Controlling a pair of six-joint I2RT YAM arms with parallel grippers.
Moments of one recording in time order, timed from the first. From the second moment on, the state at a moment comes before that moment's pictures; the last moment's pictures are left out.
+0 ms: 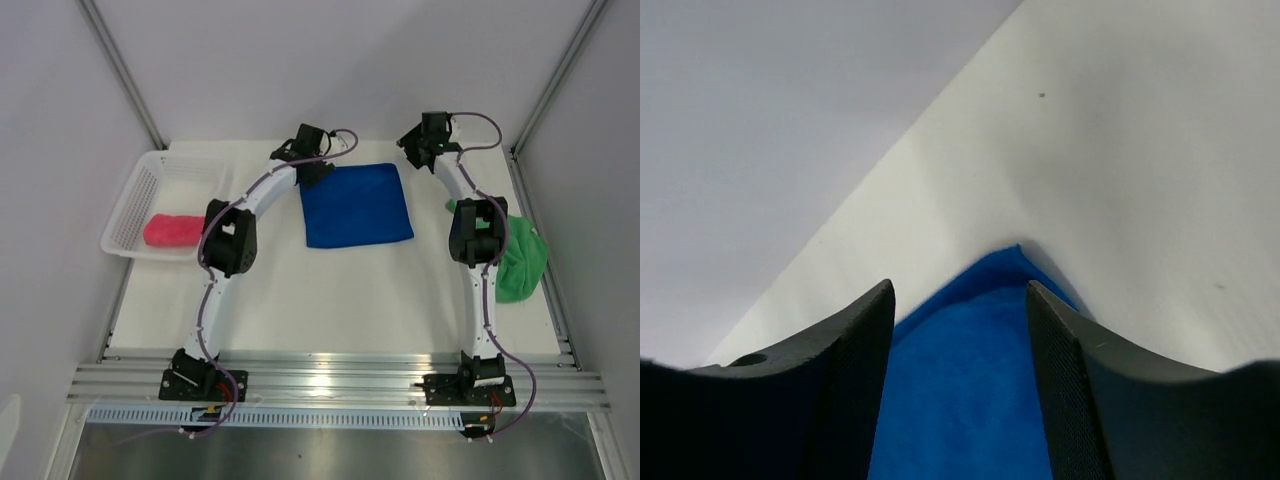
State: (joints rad) left arm -0.44 2.45 2.21 -0.50 -0.25 0.62; right arm 0.13 2.50 2.23 -0.34 0.03 0.96
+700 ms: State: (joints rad) left arm -0.55 2.11 1.78 -1.05 0.36 0.68; right arm 0.12 2.04 1.43 -0.53 -0.28 0.58
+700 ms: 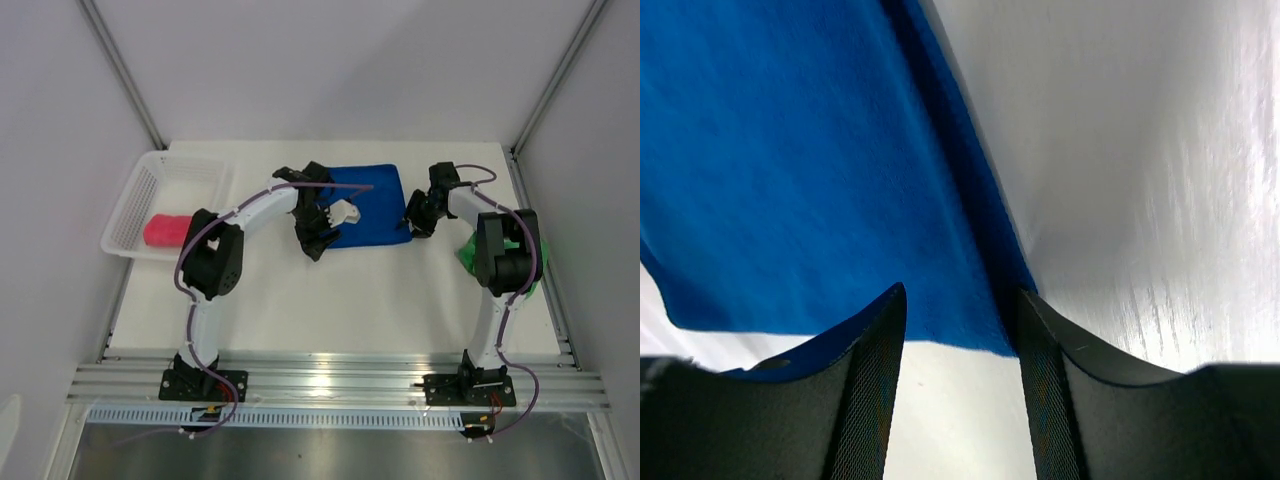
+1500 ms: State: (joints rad) left arm -0.59 2.11 1.58 -0.80 0.12 0.78; right arm 0.12 1.92 1.33 -0.59 -0.20 0.54
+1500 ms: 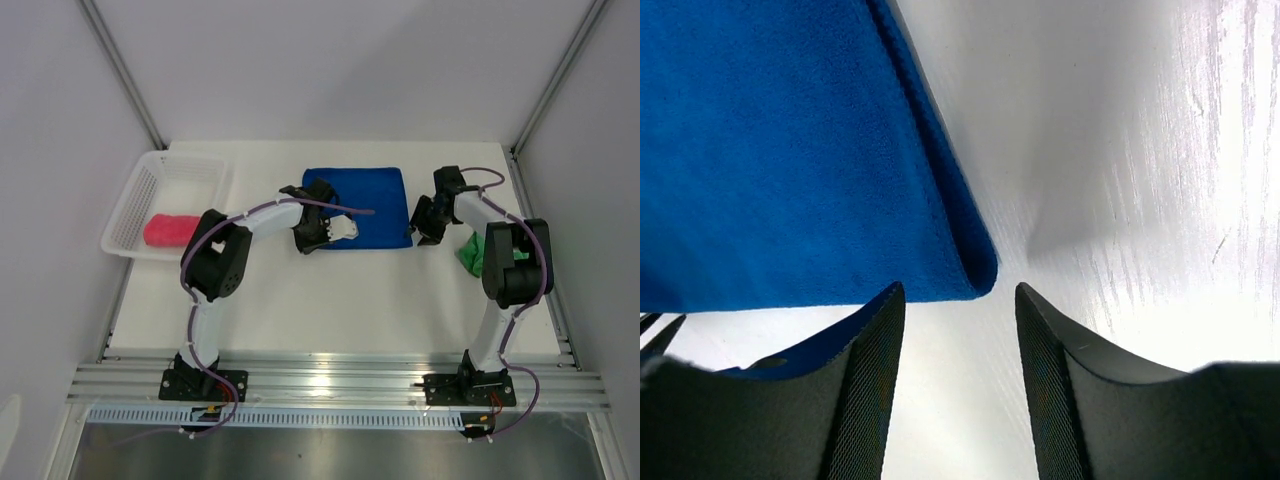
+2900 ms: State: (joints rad) left arm -0.62 1.97 1.49 -0.74 0.08 0.80; right arm 0.11 1.77 1.07 -0.46 -0.22 0.62
